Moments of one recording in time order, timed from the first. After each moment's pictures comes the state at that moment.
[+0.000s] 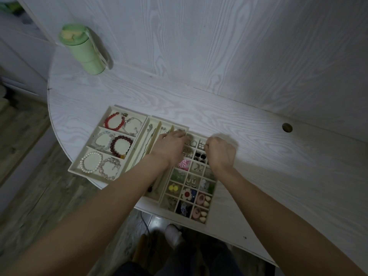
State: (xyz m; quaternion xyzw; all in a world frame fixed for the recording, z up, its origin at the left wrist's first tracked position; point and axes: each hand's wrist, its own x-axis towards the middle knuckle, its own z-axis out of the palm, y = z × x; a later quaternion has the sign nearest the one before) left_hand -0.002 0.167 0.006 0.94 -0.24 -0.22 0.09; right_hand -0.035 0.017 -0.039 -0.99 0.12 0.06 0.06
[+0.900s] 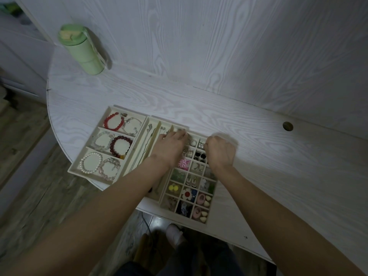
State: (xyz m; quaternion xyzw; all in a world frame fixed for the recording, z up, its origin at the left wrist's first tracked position) left_hand -0.007 0.165 0.005 0.95 -0.25 -0.20 0.01; right_hand -0.036 0.018 -0.035 -0.99 0.11 0.06 0.05
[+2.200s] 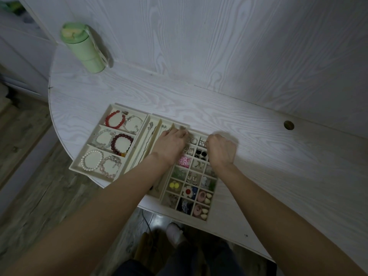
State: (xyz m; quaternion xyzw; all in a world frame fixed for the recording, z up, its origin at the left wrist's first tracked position) left_hand -0.007 0.167 0.003 0.94 -0.29 -0.16 -0.01; right_hand -0.036 0.017 -0.035 -0.99 0.09 0.07 0.02
